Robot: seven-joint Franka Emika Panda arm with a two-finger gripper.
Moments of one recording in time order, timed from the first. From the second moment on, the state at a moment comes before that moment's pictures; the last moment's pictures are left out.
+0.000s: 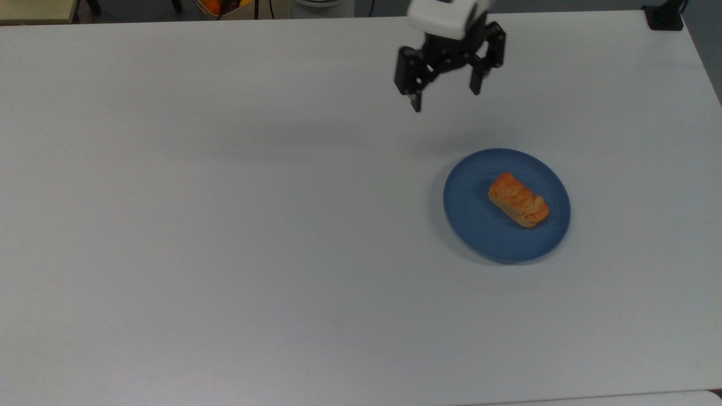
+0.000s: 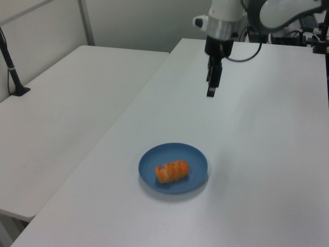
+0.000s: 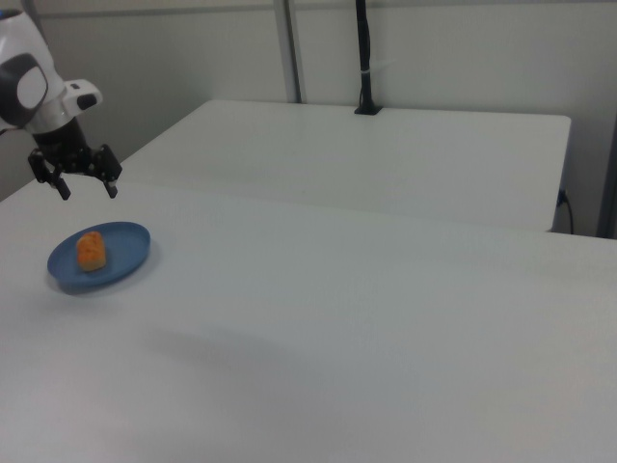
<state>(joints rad) 0.42 0.22 -0.01 -1.60 -0.01 2.01 0.01</state>
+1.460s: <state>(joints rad) 0.57 0.63 -0.01 -1.60 -0.04 2.67 0.01</state>
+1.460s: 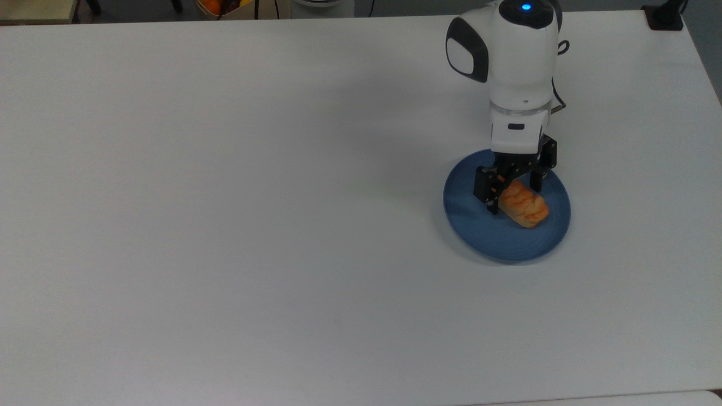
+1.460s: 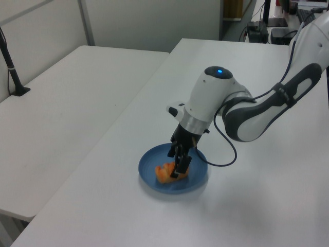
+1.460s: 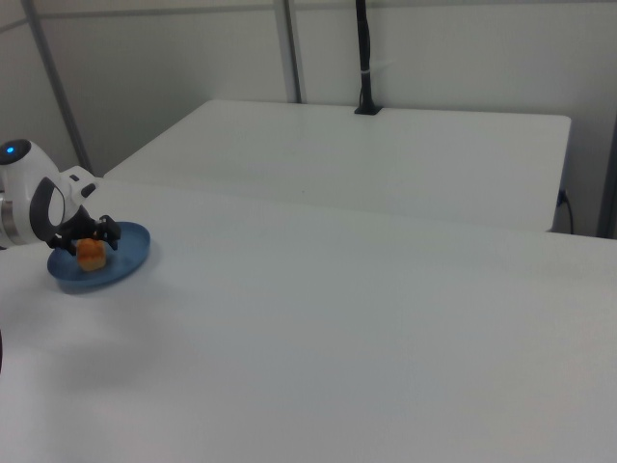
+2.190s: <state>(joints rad) 0.57 0.65 -0.01 -1.58 -0.04 2.70 0.01</state>
